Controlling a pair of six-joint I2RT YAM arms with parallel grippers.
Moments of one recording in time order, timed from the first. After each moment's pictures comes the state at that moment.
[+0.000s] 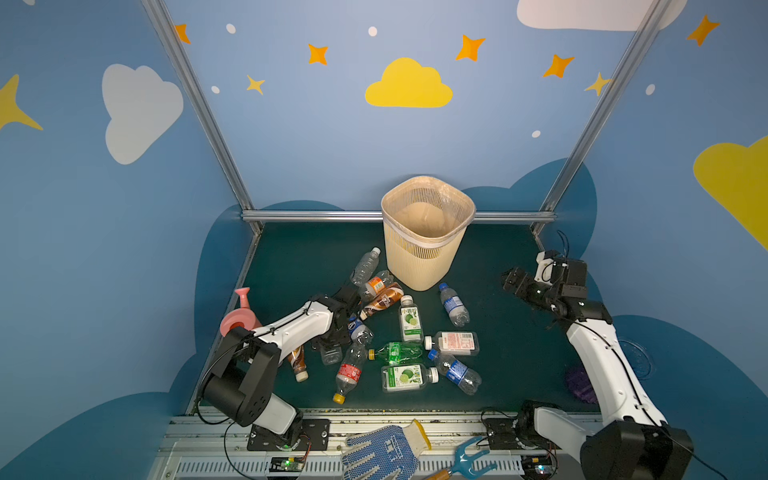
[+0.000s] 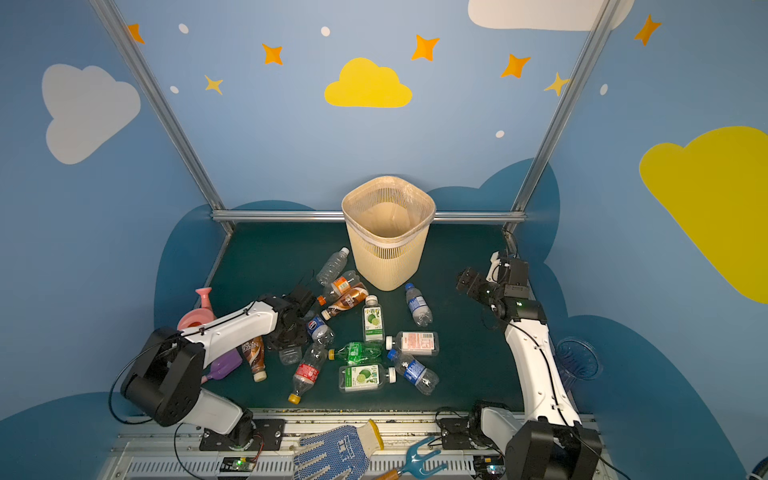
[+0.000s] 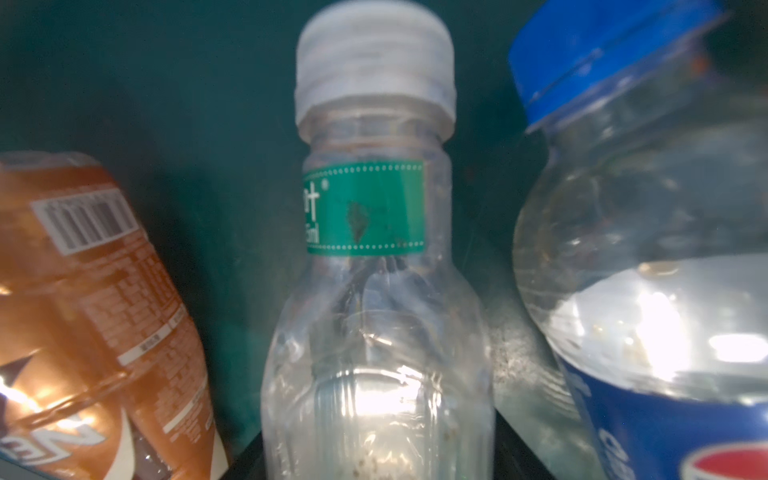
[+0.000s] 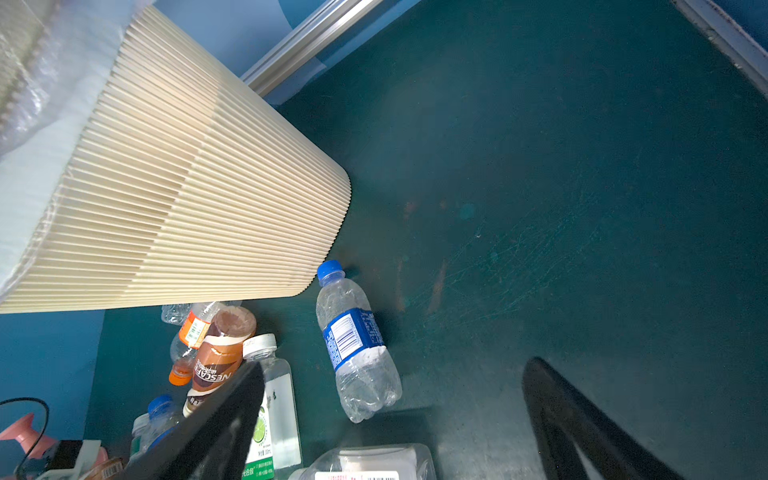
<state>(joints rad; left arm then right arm) -0.46 1.52 0.87 -0.88 -0.23 -0.75 -0.07 1.10 0.94 -0.56 -0.27 0.42</state>
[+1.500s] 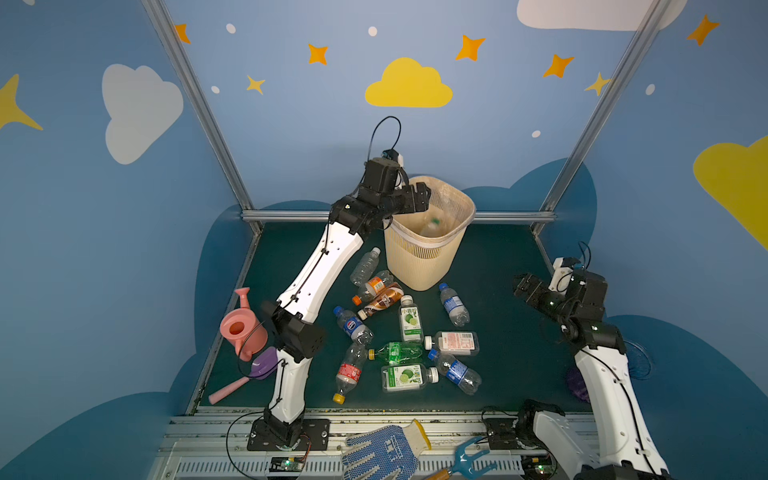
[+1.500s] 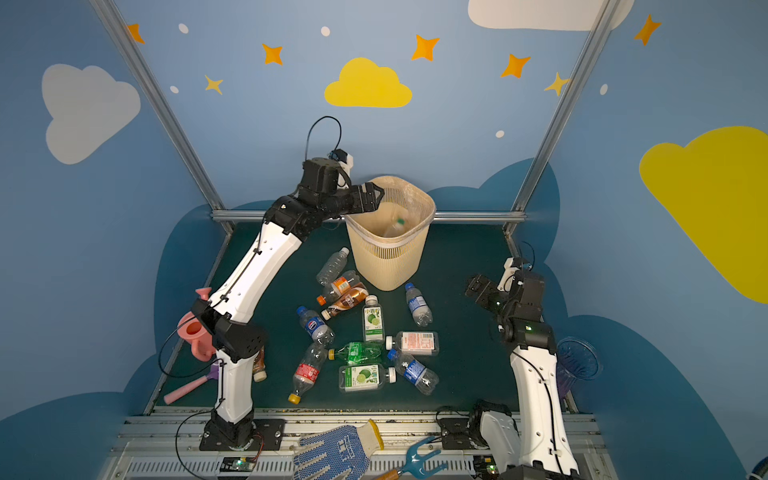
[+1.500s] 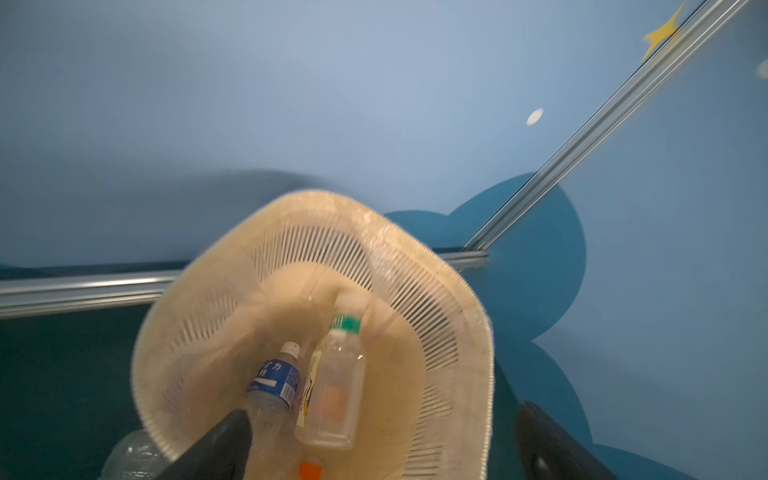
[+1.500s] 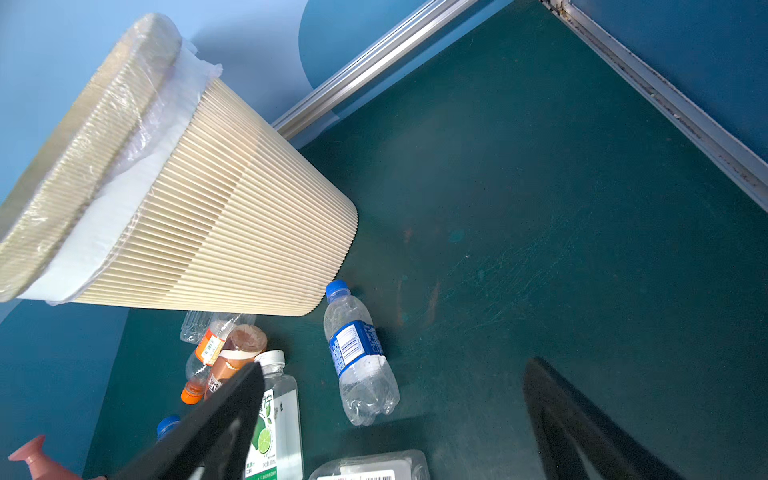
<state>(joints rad) -0.54 2.01 2.48 -0.78 0.01 -0.46 -0.14 0.90 0.85 -0.53 -0.30 0.42</state>
